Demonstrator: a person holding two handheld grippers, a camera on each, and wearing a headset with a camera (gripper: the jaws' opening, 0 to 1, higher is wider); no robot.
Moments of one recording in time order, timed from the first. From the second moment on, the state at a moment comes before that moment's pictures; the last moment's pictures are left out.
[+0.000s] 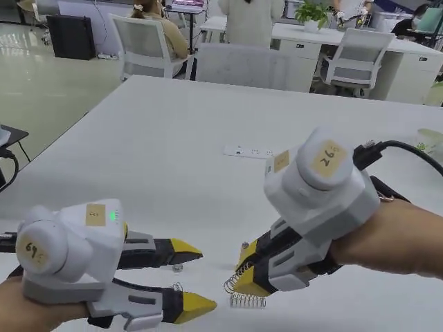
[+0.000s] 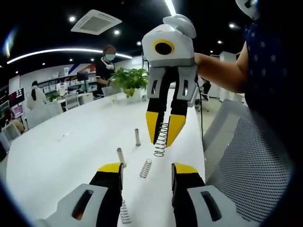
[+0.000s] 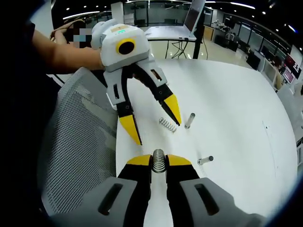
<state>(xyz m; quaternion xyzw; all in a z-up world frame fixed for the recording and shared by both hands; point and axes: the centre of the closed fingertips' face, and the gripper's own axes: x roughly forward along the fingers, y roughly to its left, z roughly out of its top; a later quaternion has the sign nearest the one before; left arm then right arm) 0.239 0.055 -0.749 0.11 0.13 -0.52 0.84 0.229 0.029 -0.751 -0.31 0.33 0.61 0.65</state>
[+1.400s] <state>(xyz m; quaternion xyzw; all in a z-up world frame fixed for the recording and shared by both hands) 0.243 0.103 -0.772 0.09 0.17 -0.44 0.88 0.255 -0.026 -0.749 -0.32 0.37 0.57 0.66</state>
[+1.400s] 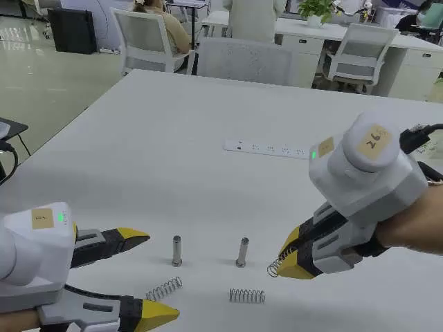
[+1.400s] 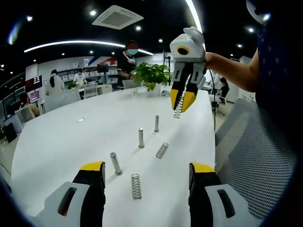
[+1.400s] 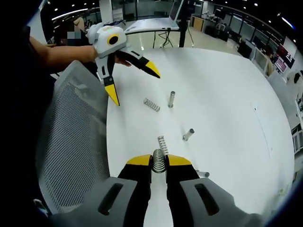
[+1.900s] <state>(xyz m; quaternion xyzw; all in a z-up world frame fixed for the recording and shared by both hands) 0.244 0.106 -0.781 0.07 0.18 -0.43 0.88 0.274 -0.058 -0.741 -0.34 0.39 0.54 0.67</state>
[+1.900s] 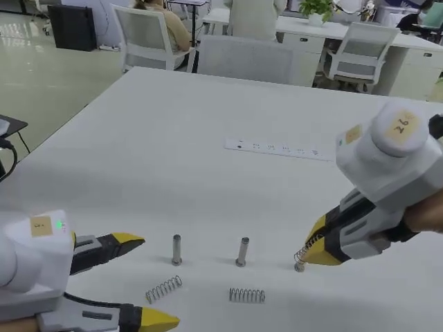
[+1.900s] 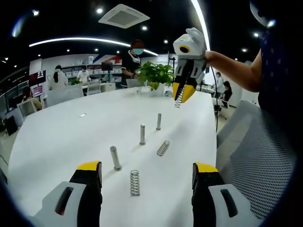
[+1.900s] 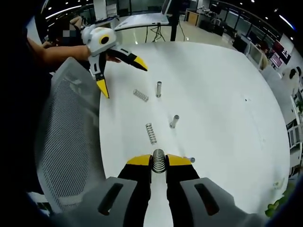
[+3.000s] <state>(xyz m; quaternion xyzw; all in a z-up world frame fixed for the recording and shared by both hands) 0.245 0.102 -0.783 0.07 0.18 -0.43 0.88 0.330 -0.088 -0.766 -0.41 0.42 0.49 0.64</state>
